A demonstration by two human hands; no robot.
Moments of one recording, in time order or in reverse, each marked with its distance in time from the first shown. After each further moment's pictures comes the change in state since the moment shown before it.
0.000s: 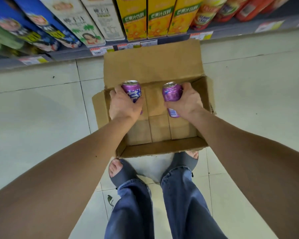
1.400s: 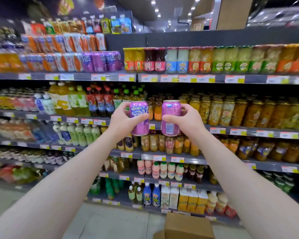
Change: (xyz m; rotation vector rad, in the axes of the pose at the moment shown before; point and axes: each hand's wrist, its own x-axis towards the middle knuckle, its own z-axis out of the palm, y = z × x) left_hand -0.560 0.111 -0.806 -0.638 0.580 0.803; right_hand -0.756 -0.525 -0.359 0.492 0.222 -1.064
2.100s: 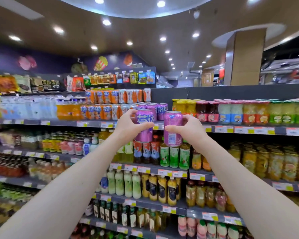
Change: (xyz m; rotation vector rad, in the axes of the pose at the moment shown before) left_hand 0.123 0.012 -0.290 0.085 0.073 0.172; right_hand 0.075 -0.186 0.234 -0.044 -0.023 -0.200
